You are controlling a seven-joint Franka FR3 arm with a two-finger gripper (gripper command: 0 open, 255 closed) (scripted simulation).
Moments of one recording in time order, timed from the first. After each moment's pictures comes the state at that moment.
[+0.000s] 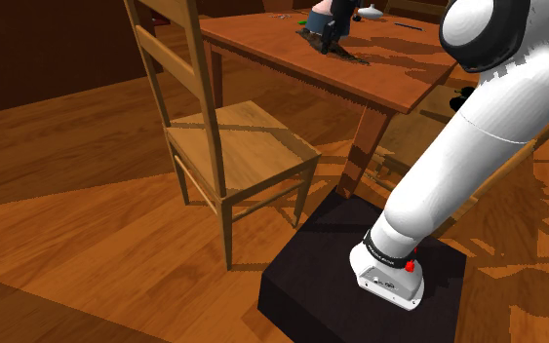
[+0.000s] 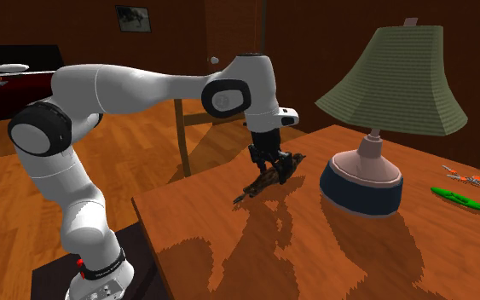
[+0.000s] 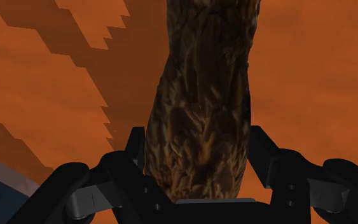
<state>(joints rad) -0.15 -0.08 -0.47 -1.71 -0.04 1.86 -0.65</state>
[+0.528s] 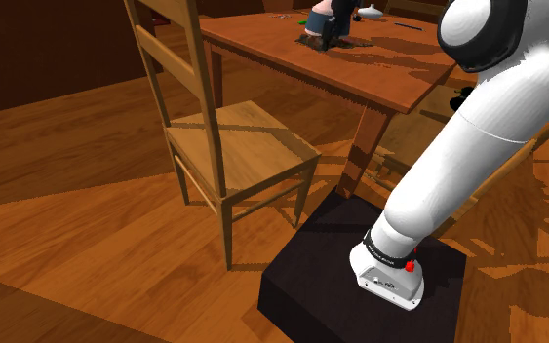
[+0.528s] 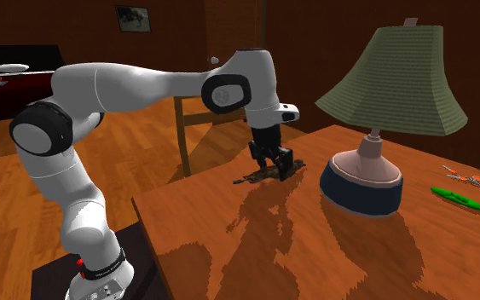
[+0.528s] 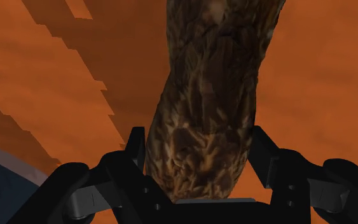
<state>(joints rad) -0.15 -0.07 -0.47 -1.68 -0.04 1.83 -0.65</state>
